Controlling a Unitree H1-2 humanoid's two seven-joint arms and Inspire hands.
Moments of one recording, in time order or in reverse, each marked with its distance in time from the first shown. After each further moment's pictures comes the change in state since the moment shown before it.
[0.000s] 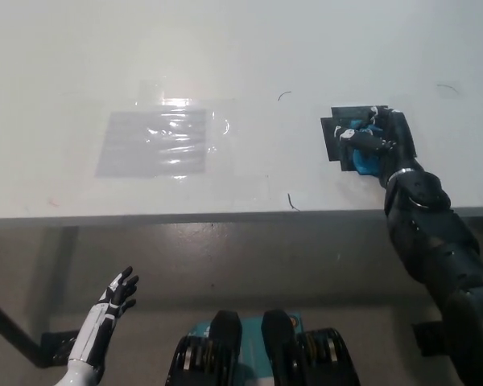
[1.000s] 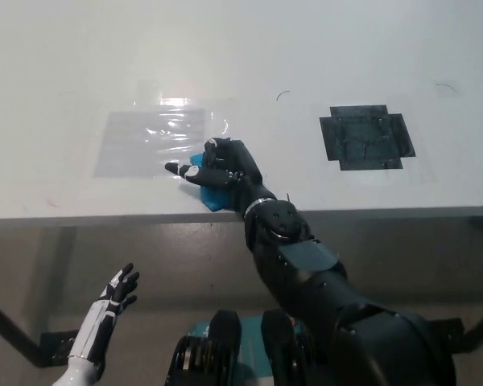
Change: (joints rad) left_arm -0.007 0.000 0.000 0.000 0.001 -0.007 0.000; right_arm -0.022 0.319 0.031 -0.009 -0.021 -0.014 0.052
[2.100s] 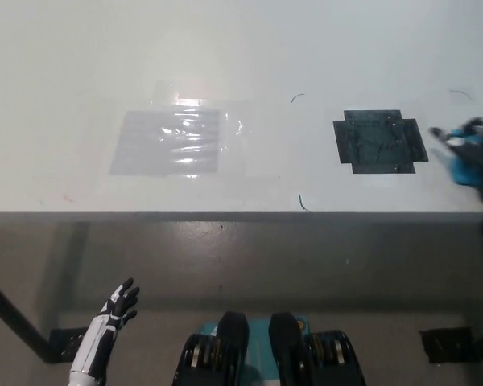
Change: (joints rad) left_arm 0.035 -0.011 0.001 0.026 0.000 -0.020 0.001; right_arm 0.164 -0.575 -0.240 -0.021 0.100 -0.030 0.060
